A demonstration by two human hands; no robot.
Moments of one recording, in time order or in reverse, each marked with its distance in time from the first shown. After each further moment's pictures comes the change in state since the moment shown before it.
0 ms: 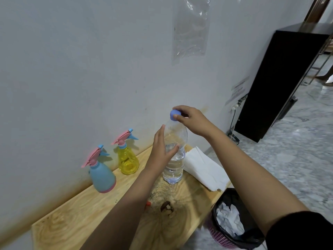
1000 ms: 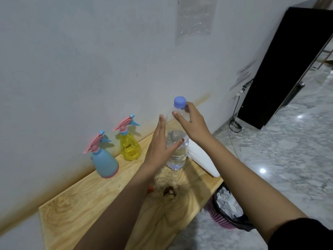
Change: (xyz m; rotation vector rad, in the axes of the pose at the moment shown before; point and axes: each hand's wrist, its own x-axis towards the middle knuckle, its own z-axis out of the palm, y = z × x) left_hand -0.018 -0.007 -0.005 0.200 -0.015 0.049; right_hand -0.028 0.026 0.046 0.099 0.225 0.048
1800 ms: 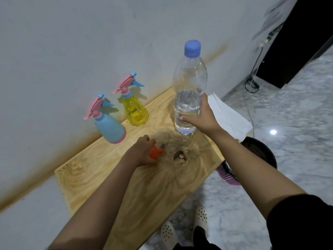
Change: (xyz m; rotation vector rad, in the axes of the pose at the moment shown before) left_hand -0.079 -0.124 -0.028 0.667 -0.706 -0.238; right_hand -0.042 0.104 0.048 0.218 -0.117 0.184
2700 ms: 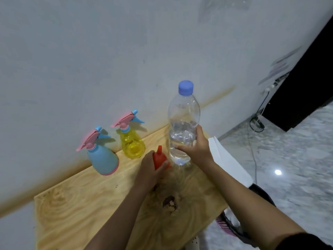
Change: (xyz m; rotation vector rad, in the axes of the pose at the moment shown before) left_hand 0.059 0.045 0.000 -0.697 0.546 -0.254; right_hand 0.052 0.002 0.002 -0.136 0.009 -0.109
